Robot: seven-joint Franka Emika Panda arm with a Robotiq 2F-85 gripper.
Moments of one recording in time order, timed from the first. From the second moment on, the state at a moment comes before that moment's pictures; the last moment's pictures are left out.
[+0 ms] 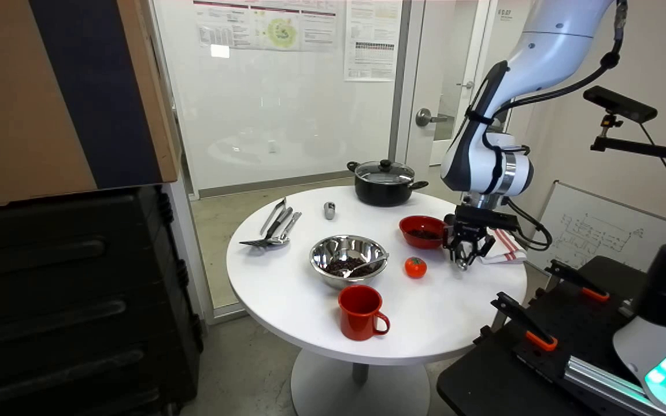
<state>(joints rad) -0.36 0.65 0.09 -2.41 0.41 2.99 0.18</state>
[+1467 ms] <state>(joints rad) -0.49 0.60 0.21 -2.39 0.43 2.97 0.17</state>
